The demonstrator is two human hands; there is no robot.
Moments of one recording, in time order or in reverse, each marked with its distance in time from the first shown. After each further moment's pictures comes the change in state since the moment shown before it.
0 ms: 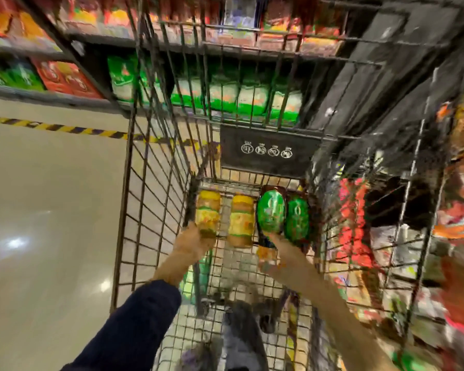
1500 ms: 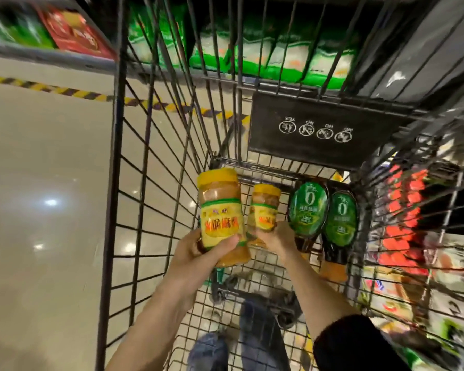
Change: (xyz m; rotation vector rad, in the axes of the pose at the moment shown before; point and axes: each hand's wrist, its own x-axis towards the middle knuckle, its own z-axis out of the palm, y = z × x) left_hand -0.068 0.016 -0.037 -1.088 -0.078 -0.170; right_hand 0.160 0.017 0.084 0.145 0.028 0.371
